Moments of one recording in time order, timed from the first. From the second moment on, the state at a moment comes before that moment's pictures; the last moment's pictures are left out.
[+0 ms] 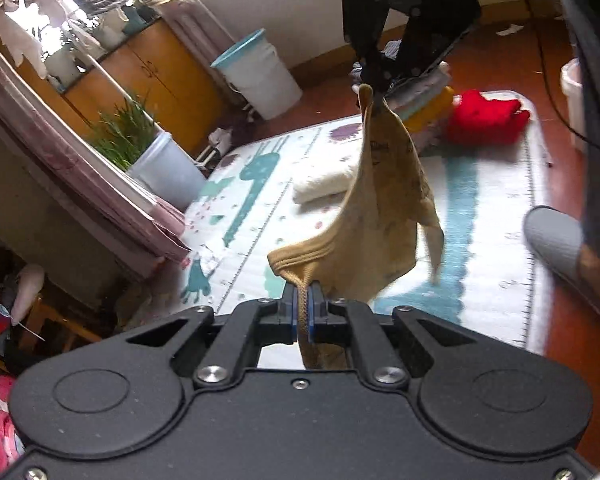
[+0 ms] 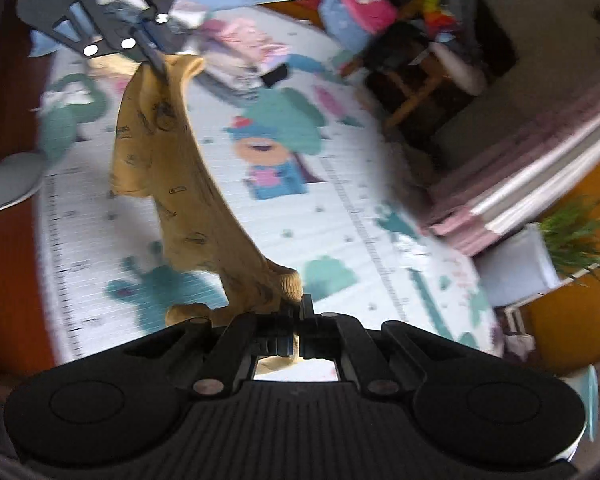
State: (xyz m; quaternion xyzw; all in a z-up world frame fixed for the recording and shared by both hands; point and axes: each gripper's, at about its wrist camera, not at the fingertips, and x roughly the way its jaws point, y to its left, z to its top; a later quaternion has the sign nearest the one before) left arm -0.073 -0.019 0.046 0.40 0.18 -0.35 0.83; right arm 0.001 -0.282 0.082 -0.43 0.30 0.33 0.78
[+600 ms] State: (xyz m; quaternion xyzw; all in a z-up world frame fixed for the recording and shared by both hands) left arm 0.084 -0.050 -0.131 0.48 0.39 -0.35 0.71; right arm 0.134 -0.195 -0.094 -0.51 0.48 0.35 0.63
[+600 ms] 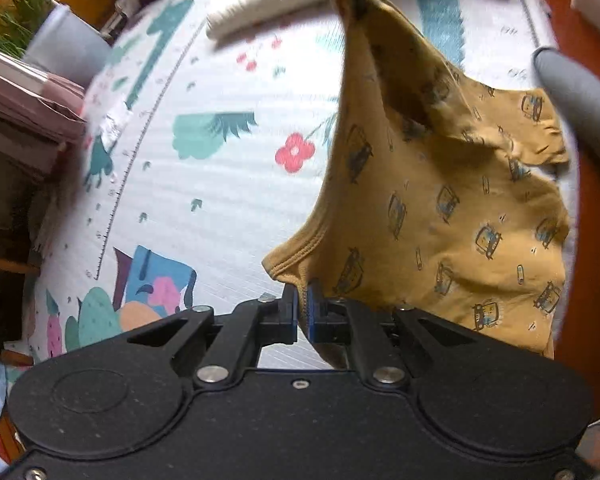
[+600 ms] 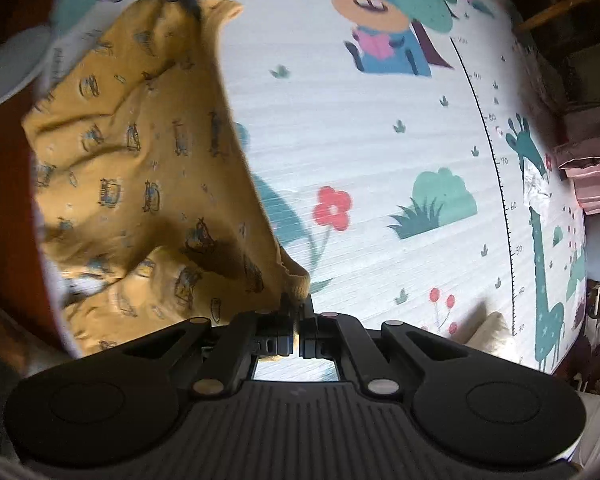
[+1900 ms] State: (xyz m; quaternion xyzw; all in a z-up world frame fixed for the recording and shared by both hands) left arm 0.290 0.027 -0.228 0.24 0.48 -0.27 0.80; right arm 0.282 -0.286 -0.216 -0.21 0.51 0.25 0.79
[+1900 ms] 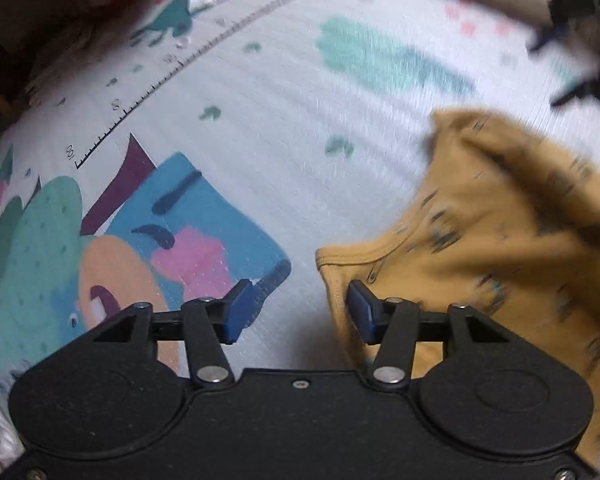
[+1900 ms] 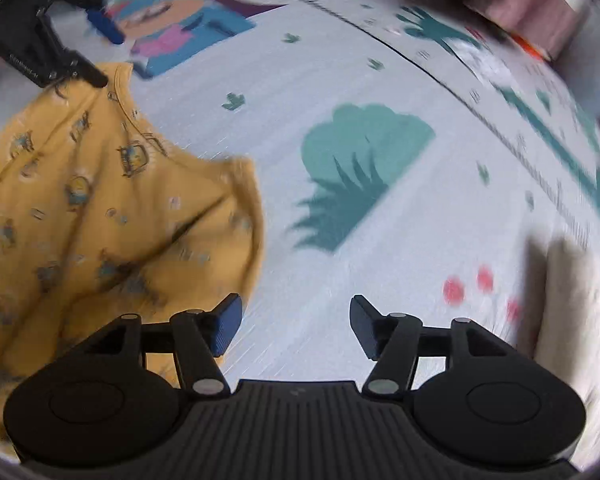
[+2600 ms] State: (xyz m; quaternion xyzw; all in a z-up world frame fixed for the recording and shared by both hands) left arm 0.112 0.152 -0.258 -0.12 0.64 -0.23 0.73; right arm 0.068 -0.370 -0.271 0.10 0.54 0.16 0.82
